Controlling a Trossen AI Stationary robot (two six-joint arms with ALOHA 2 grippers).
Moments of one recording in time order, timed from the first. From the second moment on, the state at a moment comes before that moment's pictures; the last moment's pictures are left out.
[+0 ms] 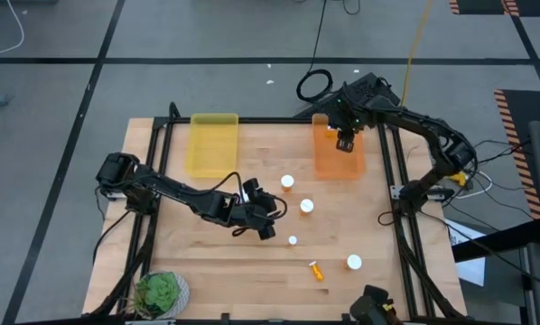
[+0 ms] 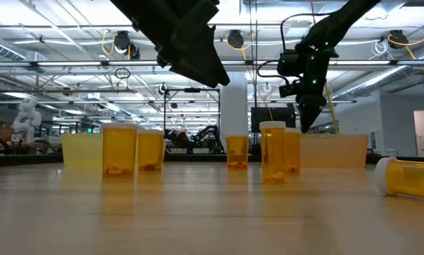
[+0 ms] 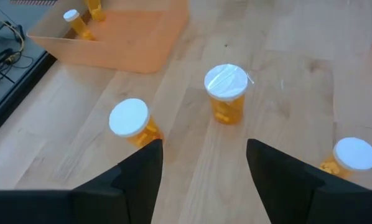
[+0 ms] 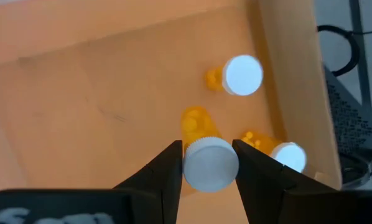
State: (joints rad) left arm -0.25 1.73 1.16 -0.18 -0.55 -0.25; right arm -0.86 1.58 1.11 -0.78 0.03 -0.59
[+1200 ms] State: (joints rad) left arm -0.25 1.73 1.16 -0.18 -0.54 -0.24; right arm -0.91 1.67 1.11 -0.87 0.08 -0.58
